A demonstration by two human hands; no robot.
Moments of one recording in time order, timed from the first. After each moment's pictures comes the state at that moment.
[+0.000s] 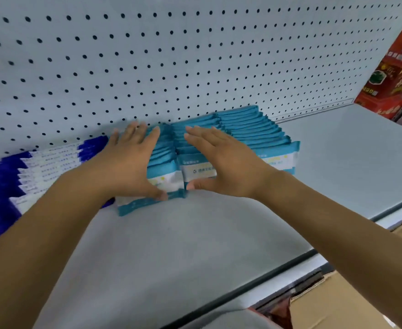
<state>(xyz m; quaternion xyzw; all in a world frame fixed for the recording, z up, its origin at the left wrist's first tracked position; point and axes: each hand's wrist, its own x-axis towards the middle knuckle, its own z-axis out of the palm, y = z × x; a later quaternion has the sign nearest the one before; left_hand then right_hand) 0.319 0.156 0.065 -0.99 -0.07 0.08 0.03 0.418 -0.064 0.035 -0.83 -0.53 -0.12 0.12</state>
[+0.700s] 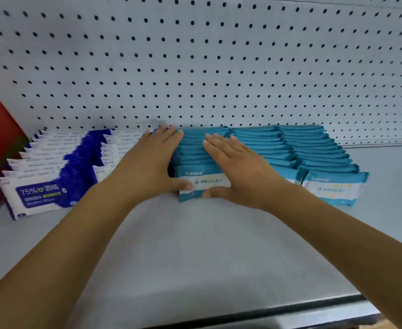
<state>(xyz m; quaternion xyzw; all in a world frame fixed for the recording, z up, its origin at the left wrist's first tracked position) 0.256 0.189 0.057 -0.99 -0.13 -0.05 -0.06 0.391 0.008 0.039 -0.81 -0.58 -0.07 0.01</state>
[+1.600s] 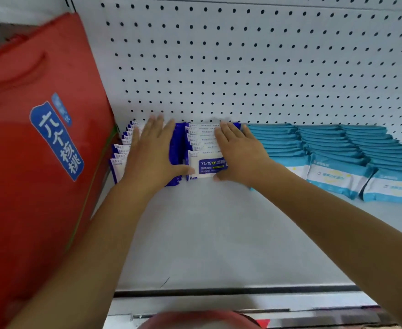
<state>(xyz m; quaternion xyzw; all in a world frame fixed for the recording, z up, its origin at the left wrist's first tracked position) 0.141 0.293 0.046 -0.94 -0.28 -0.16 -0.09 0.304 0.149 0.046 -0.84 -0.53 -0.07 -0.06</state>
